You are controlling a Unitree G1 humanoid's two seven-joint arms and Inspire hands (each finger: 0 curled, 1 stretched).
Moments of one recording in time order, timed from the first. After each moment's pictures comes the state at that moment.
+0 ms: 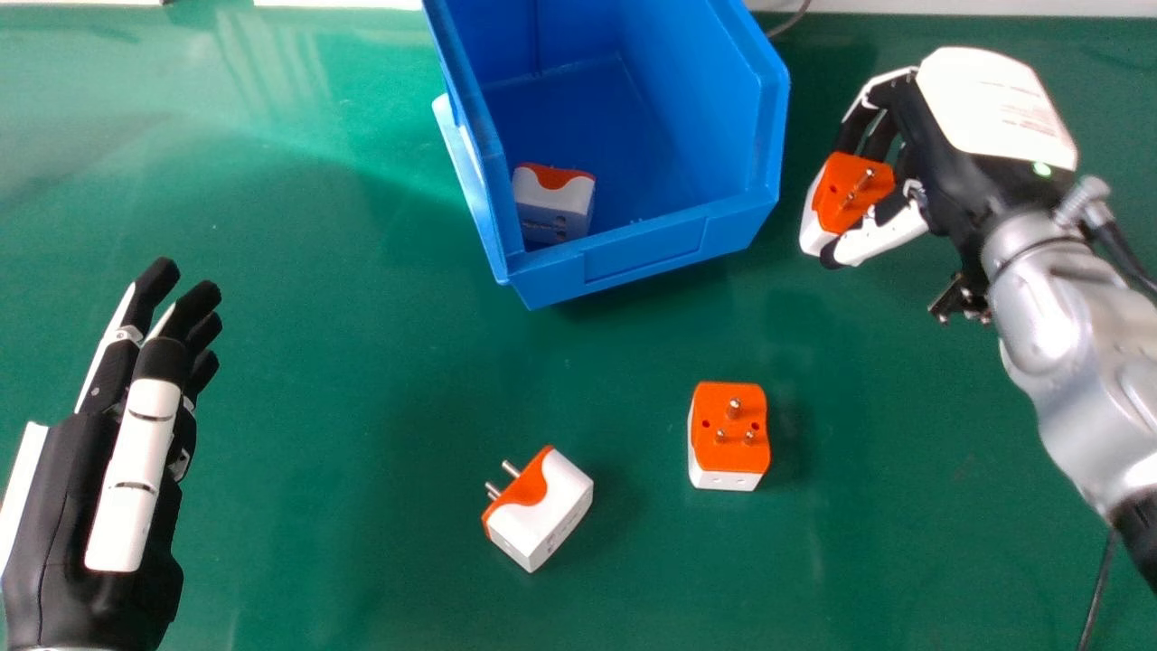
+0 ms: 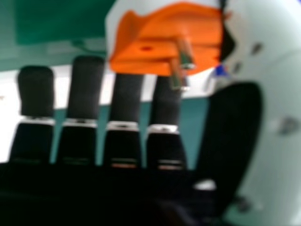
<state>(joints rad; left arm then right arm) 0.43 0.14 0.33 -0.17 -0.35 -0.27 -0.35 -0.52 -0.54 0.30 0.36 -0.64 0.09 -0.08</state>
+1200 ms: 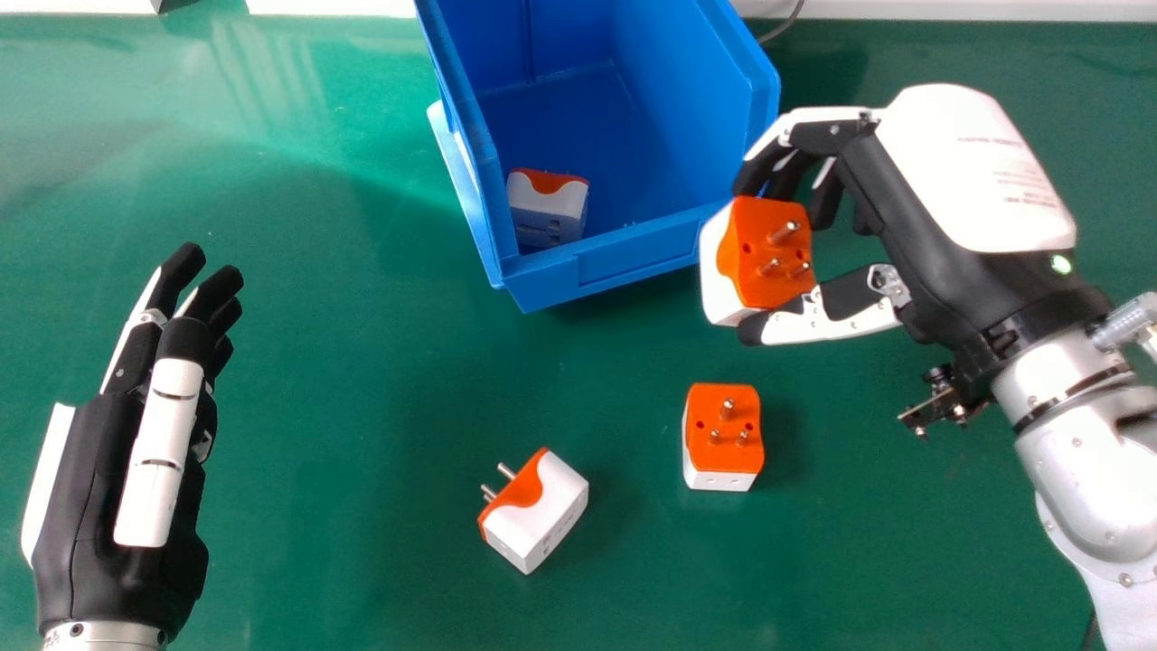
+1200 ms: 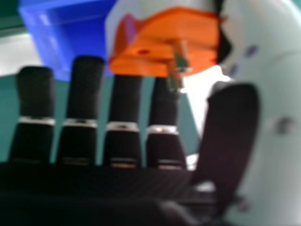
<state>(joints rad) 0.39 0.12 0.29 -0.17 -0.33 -0.25 -0.30 -0.12 -0.53 0.17 -0.38 -0.66 0.03 0.10</state>
